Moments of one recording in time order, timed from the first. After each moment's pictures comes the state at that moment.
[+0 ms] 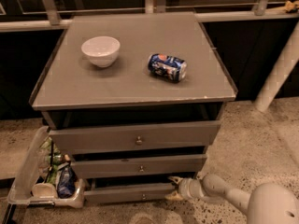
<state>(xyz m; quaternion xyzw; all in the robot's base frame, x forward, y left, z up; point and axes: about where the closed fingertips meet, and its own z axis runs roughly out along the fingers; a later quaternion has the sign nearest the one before) 0.549 -0.144 0.161 -0.59 0.70 0.17 0.37</state>
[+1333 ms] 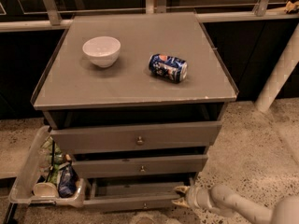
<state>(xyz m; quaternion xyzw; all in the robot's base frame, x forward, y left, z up) 0.520 -0.166 0.177 -0.57 0.71 0.15 0.38</state>
